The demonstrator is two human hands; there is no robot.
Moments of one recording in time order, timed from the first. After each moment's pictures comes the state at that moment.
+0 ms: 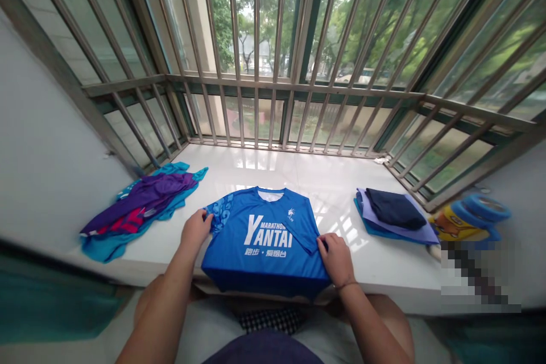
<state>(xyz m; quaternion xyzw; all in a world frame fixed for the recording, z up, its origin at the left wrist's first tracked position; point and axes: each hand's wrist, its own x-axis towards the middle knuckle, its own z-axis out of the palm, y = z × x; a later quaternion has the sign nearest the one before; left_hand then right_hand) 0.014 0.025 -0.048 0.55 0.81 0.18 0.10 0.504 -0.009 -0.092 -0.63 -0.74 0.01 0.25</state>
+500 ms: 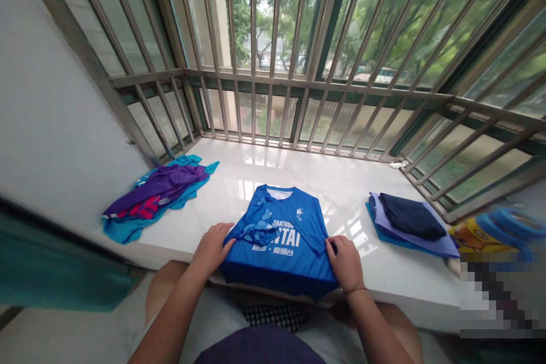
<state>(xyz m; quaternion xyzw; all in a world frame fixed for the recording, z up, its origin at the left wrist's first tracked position) 0.043 -0.053 -0.075 0.71 0.65 0.24 0.11 0.509 -0.005 -0.096 -0.62 -0.75 0.03 0.24</state>
